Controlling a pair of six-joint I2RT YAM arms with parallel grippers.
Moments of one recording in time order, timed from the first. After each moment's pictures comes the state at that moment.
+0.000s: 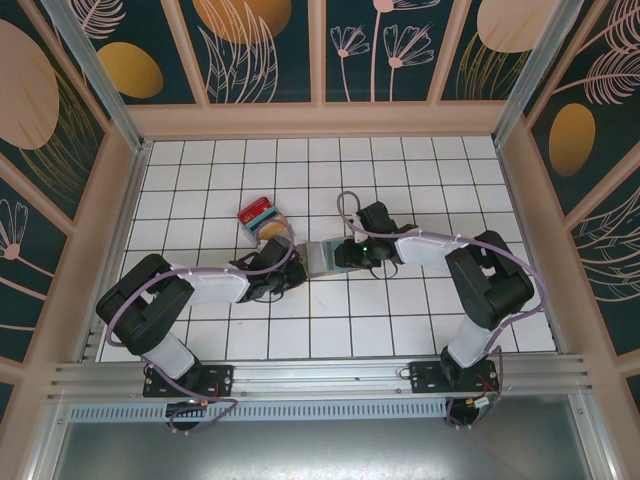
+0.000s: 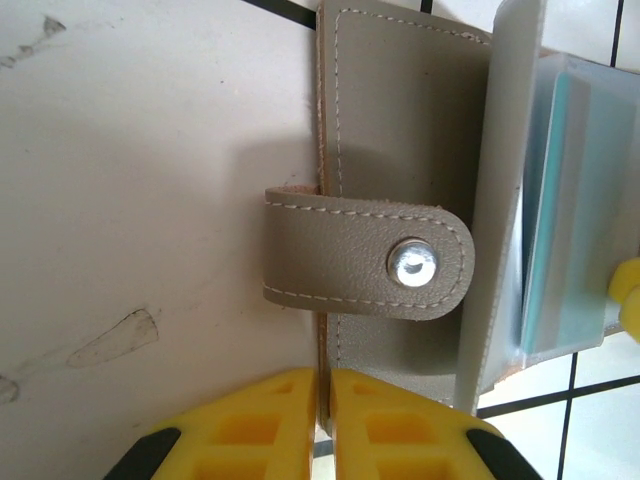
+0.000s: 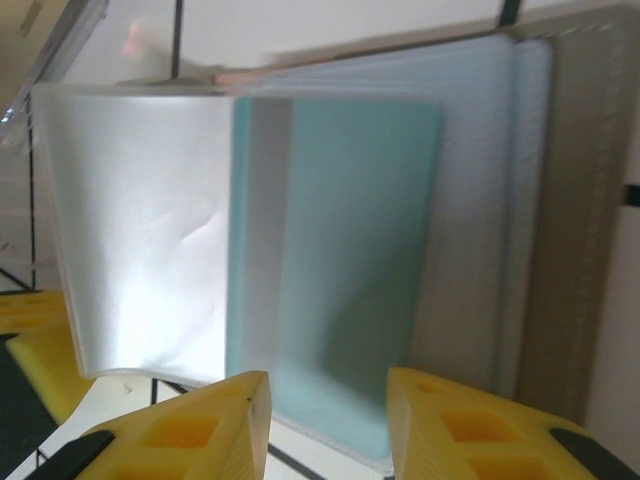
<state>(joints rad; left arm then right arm) -0.75 1.62 0.64 0.08 0.04 -1.03 0.58 1.71 0.88 -0.21 -0.39 0.50</state>
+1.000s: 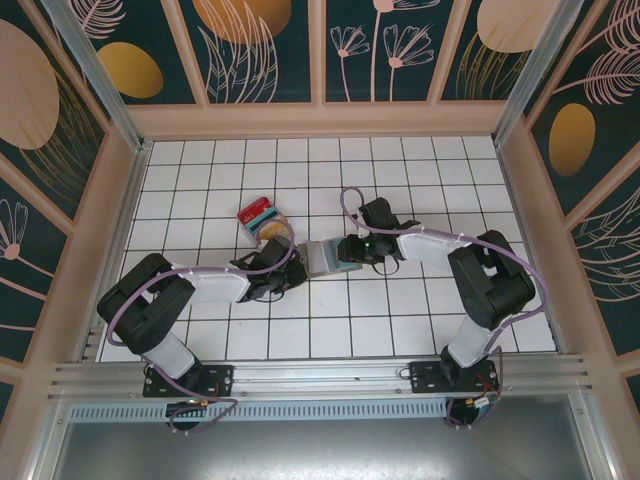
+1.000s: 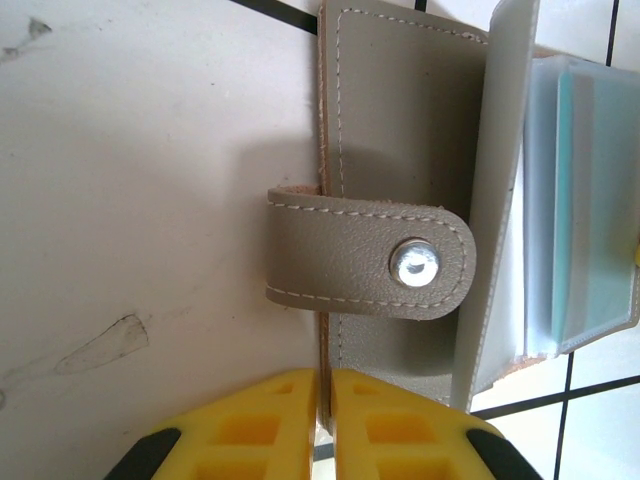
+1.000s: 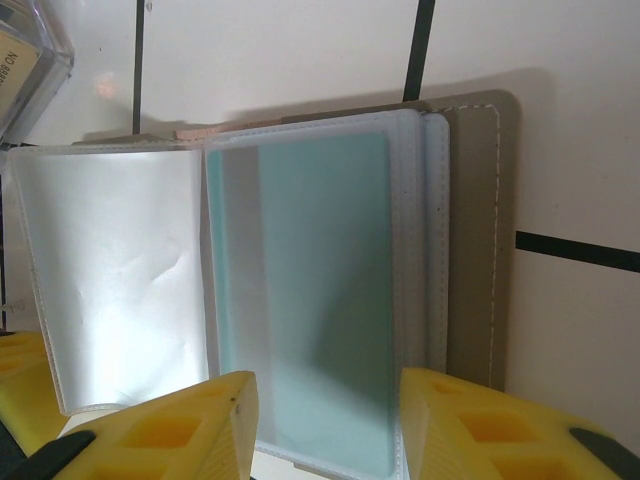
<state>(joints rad) -0.75 1.63 0.64 0.08 0.05 -1.03 0.55 1.70 0.91 -0.25 -0.31 0.49</state>
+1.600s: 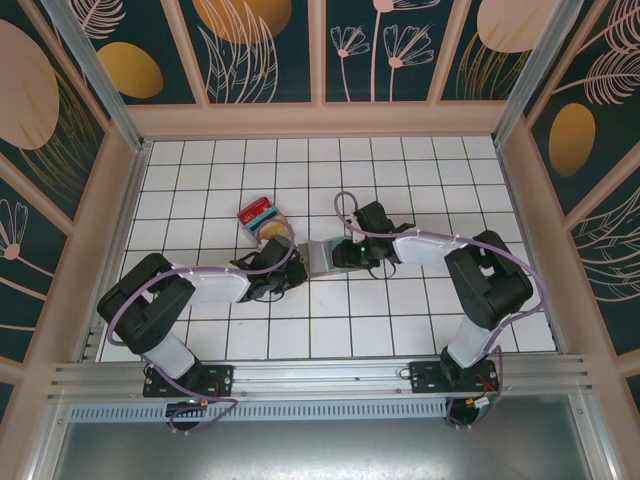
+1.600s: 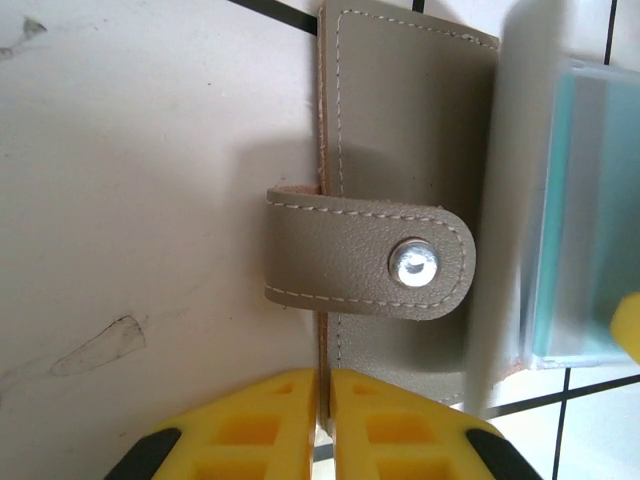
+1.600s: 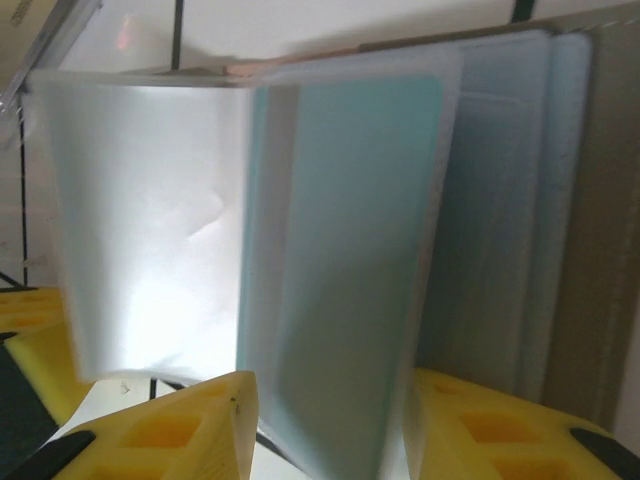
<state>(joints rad) -0.75 1.63 0.64 0.09 0.05 -1.03 0.60 1.71 0.90 -0.25 -0.36 0.49</state>
